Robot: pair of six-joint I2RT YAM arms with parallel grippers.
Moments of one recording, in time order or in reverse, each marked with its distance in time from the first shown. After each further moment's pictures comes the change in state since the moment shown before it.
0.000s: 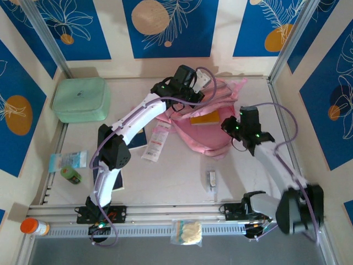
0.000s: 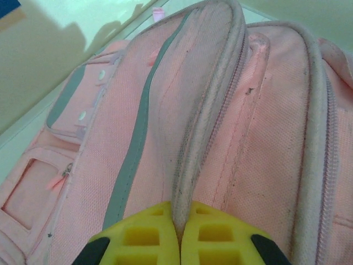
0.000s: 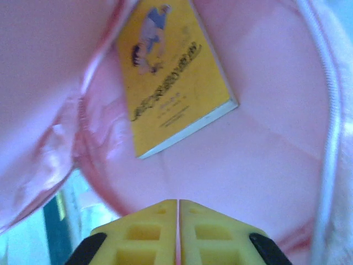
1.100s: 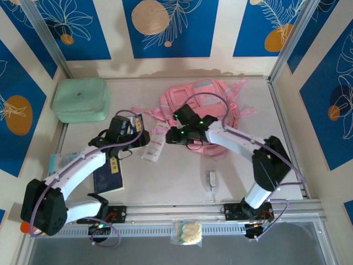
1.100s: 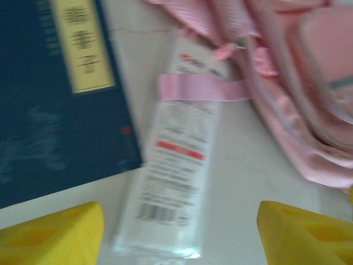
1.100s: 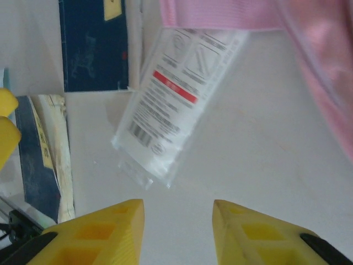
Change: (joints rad) left arm 0.330 -0.979 -1.440 0.302 -0.014 -0.669; right arm 0.603 0.606 0.494 -0.198 -0.045 -0.082
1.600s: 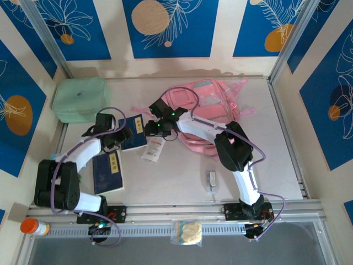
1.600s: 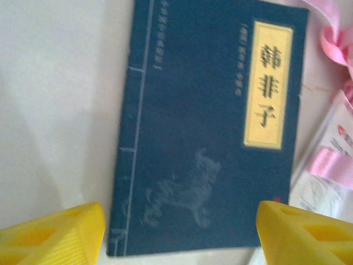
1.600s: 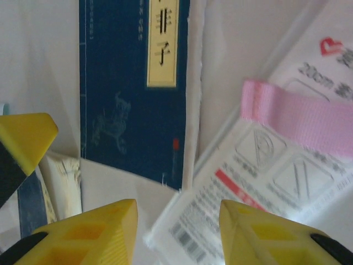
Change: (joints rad) left arm 0.320 0.238 0.008 0.085 0.051 -0.026; right arm 0.051 0.430 0.428 0.009 0.006 -0.005
